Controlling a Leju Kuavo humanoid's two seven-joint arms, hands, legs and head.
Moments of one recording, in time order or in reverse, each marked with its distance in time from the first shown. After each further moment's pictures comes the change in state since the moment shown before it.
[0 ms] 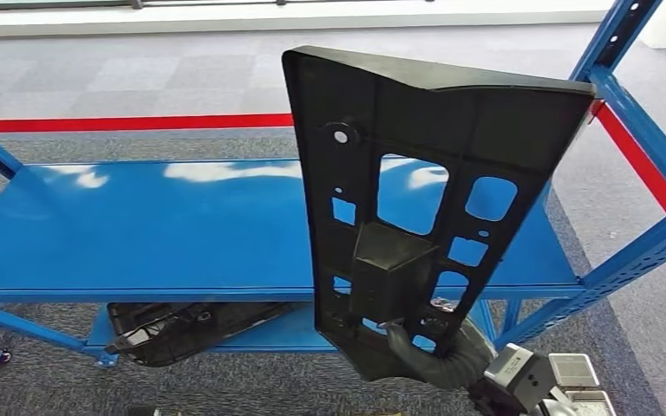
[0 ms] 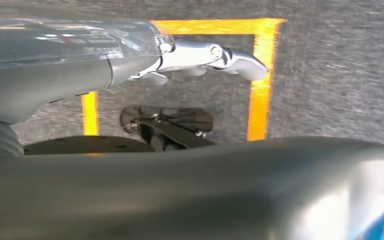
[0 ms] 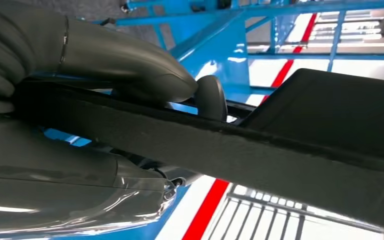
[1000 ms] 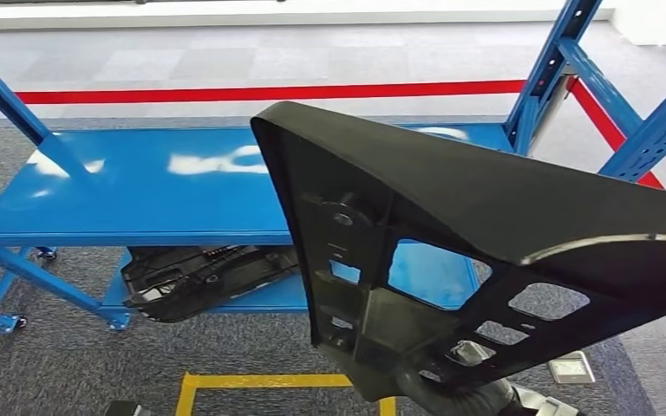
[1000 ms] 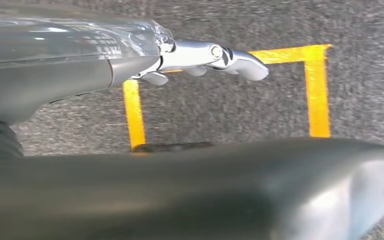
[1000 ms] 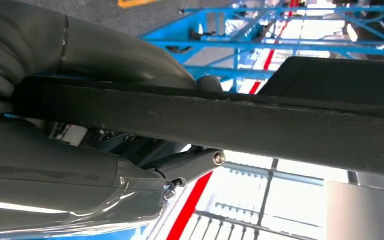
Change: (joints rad) left arm -0.013 0.099 -0.065 0.000 -0.075 -0.011 0.003; right arm 0.107 -0.010 -0.005 -0.059 0.024 0.066 -0.171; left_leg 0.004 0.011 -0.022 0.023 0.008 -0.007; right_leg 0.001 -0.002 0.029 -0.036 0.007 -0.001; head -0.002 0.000
